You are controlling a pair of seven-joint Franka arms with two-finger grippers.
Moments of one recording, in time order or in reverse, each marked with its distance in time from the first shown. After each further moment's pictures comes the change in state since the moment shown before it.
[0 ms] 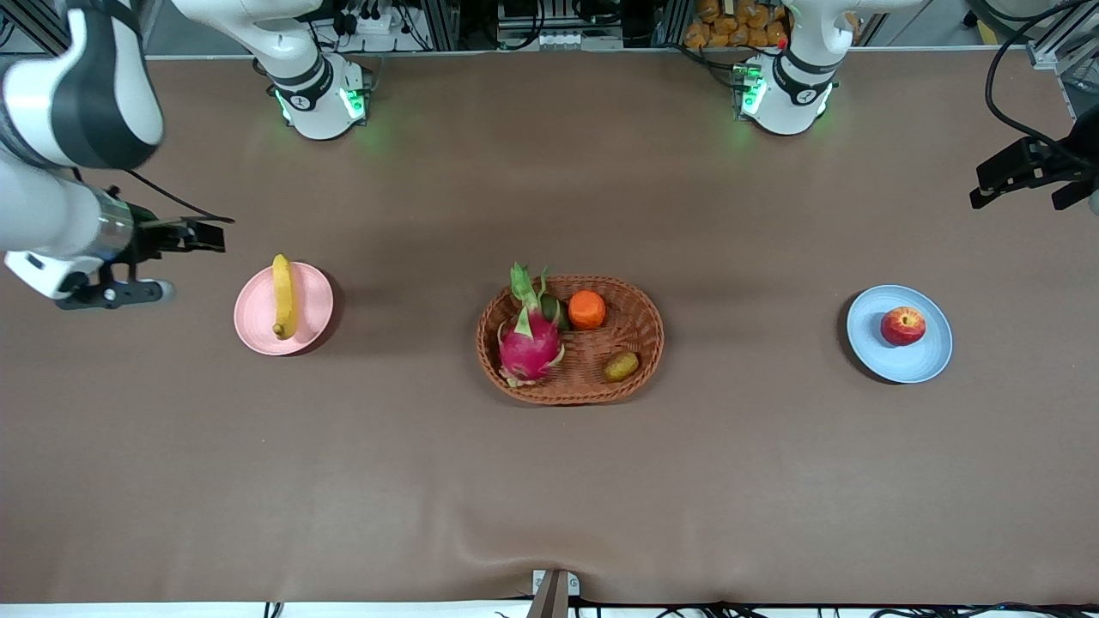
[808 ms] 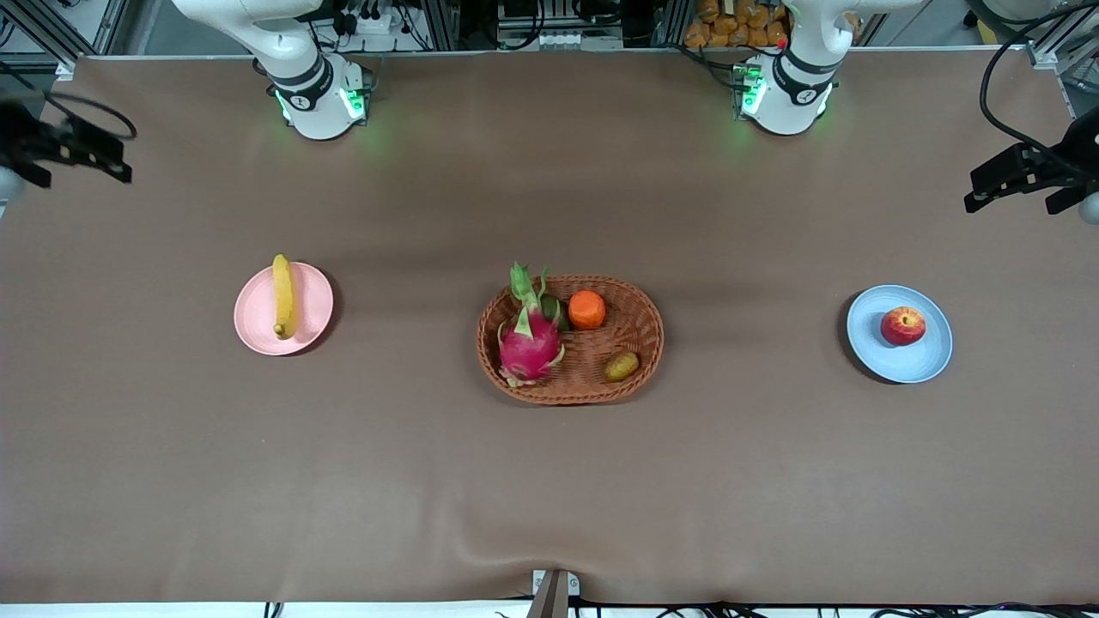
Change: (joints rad) left arm -0.005 0.009 -0.001 0.001 0.000 0.000 0.000; right arm -0.007 -0.163 -0.024 0.190 0.000 -0.178 0.001
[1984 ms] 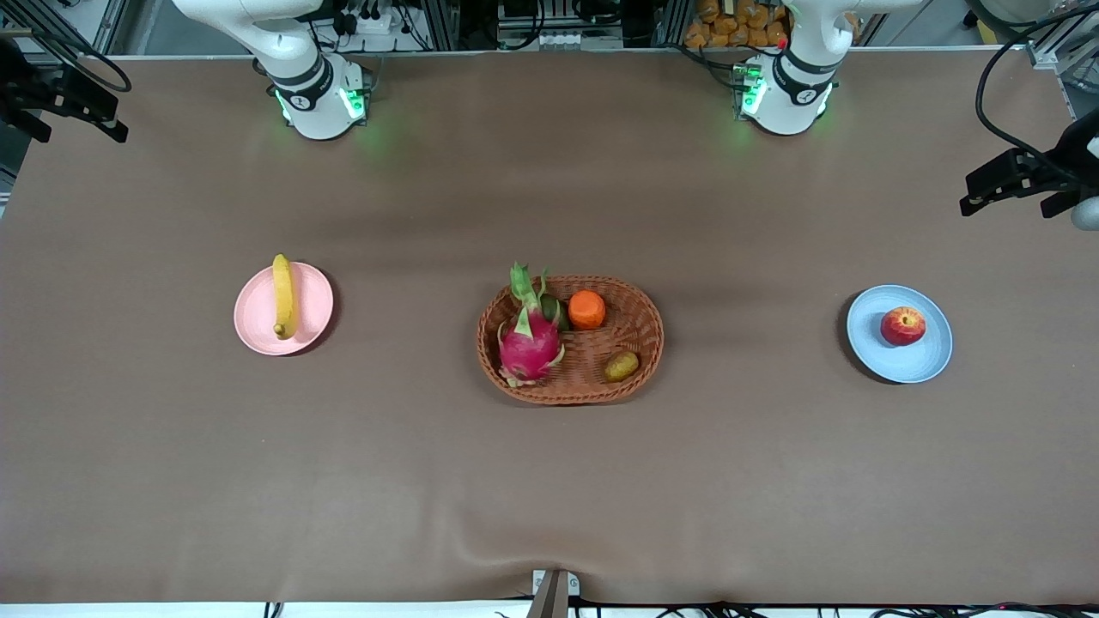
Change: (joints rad) left arm -0.002 0.009 -0.001 0.000 0.000 0.000 0.000; right arm -0.014 -0.183 0.002 -0.205 0.012 0.089 0.084
